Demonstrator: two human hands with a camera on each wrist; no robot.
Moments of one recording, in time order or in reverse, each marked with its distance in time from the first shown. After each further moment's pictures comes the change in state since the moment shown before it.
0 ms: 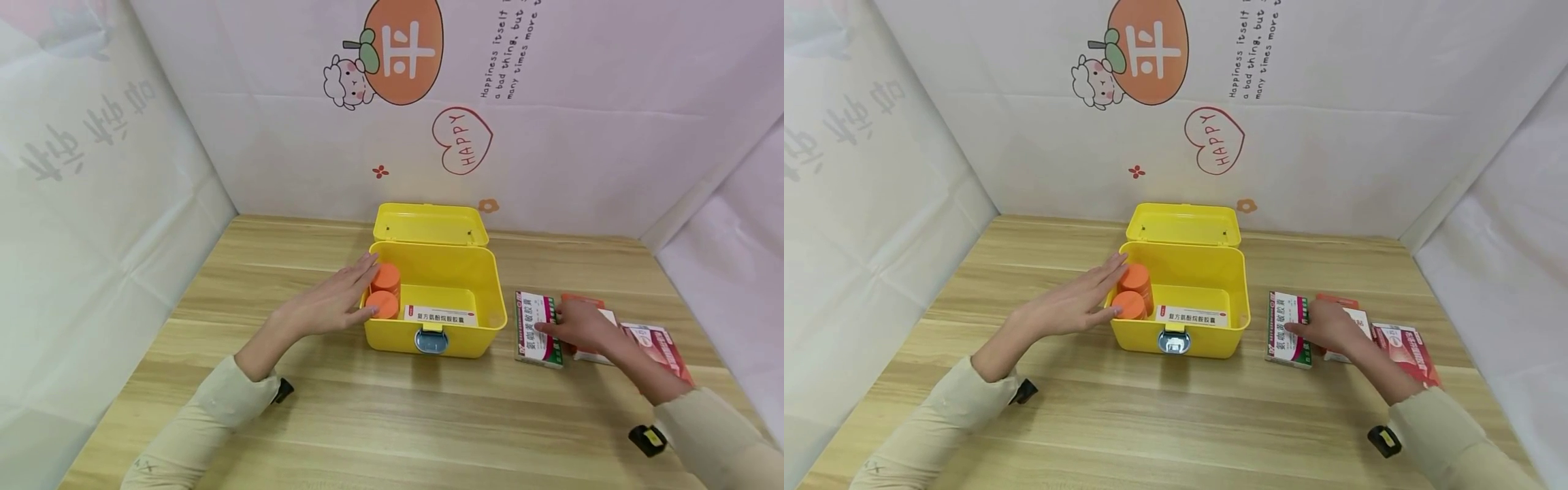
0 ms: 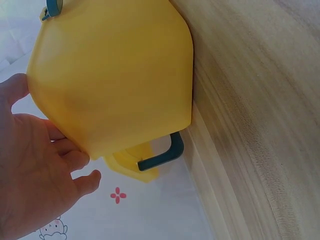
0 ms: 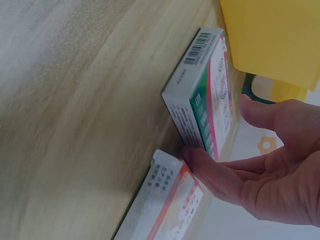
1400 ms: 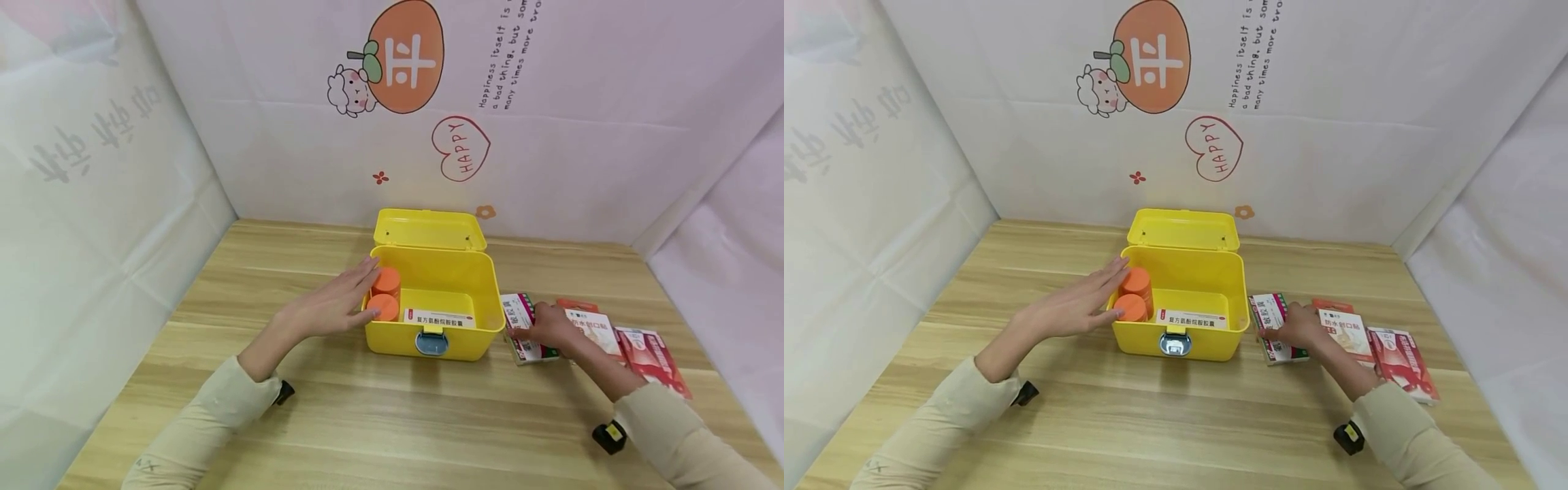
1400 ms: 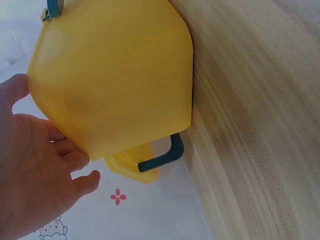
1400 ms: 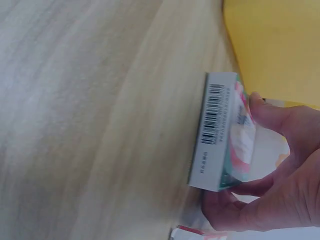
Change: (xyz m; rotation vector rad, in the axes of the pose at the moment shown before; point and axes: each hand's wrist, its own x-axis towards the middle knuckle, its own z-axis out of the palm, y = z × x) left_hand 0.000 0.000 0.001 0.029 0.023 0.026; right_hand 0.019 -0.023 0.016 0.129 -0.018 0.151
